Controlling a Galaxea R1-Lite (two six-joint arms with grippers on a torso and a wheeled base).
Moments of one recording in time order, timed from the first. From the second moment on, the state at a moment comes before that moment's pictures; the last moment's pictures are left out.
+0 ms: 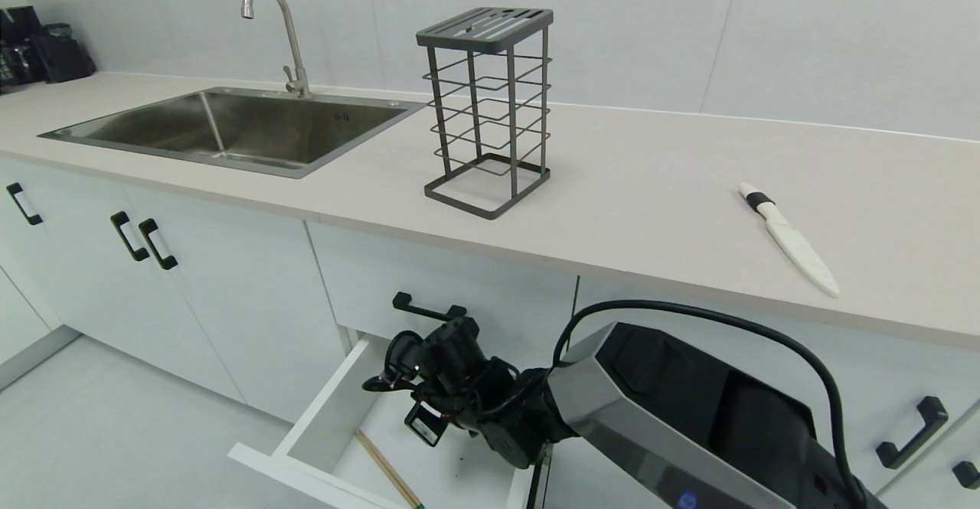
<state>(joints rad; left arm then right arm) 0.00 0.00 0.00 0.00 -0.05 -0.01 0.92 2.73 -1.66 -0.38 -0.02 -0.23</state>
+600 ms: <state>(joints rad) 0.00 0.00 0.00 0.00 -0.05 -0.01 0.95 2.72 -1.67 -0.17 -0.01 -0.23</state>
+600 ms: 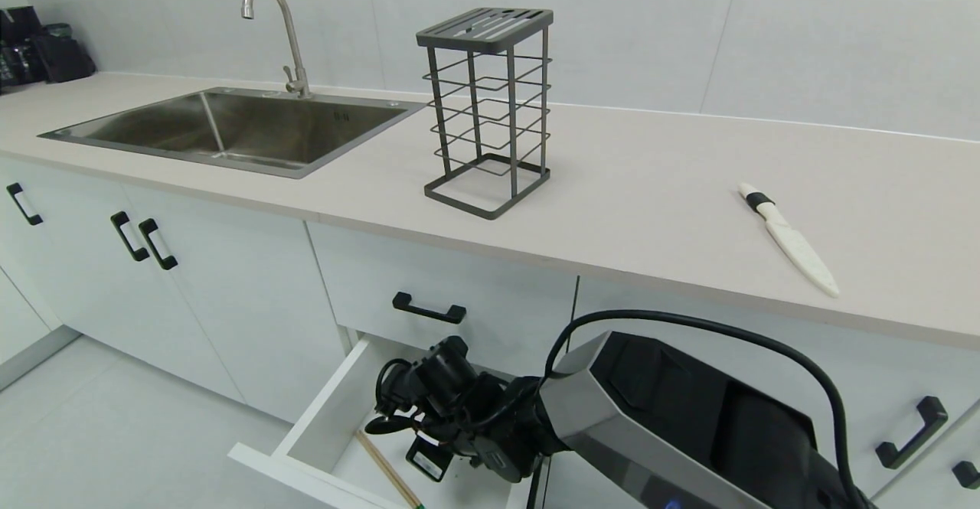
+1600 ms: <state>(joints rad) 0.00 0.00 0.00 0.00 -0.05 -0.01 0.95 2.68 -1.71 -0.13 -0.01 -0.25</state>
